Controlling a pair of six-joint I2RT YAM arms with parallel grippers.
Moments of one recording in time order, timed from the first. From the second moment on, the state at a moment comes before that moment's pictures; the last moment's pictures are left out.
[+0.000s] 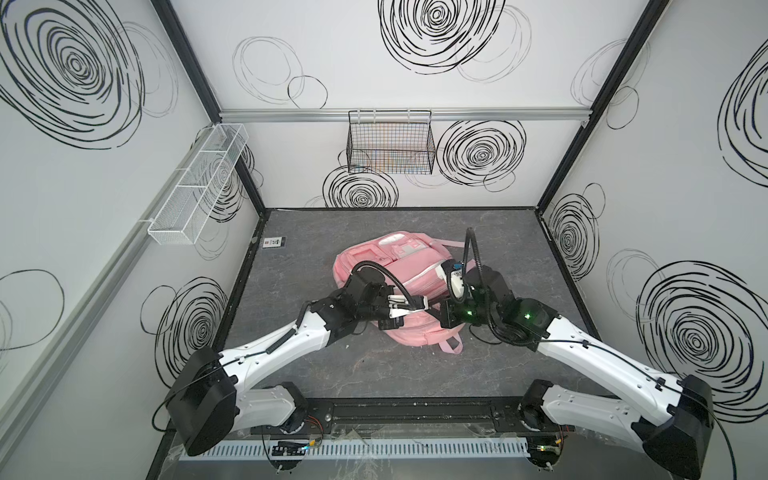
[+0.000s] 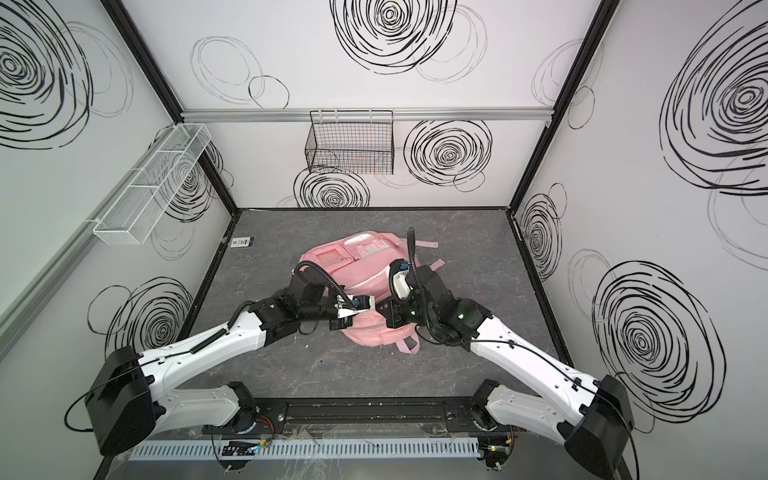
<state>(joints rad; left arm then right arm) -0.73 1.25 0.81 -0.15 0.36 0.70 0.77 1.07 0.89 -0.48 -0.24 0.52</state>
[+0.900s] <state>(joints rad) -0.54 0.98 0.68 -0.07 0.40 0.73 0.41 1.03 0.94 -0.53 -0.36 0.35</state>
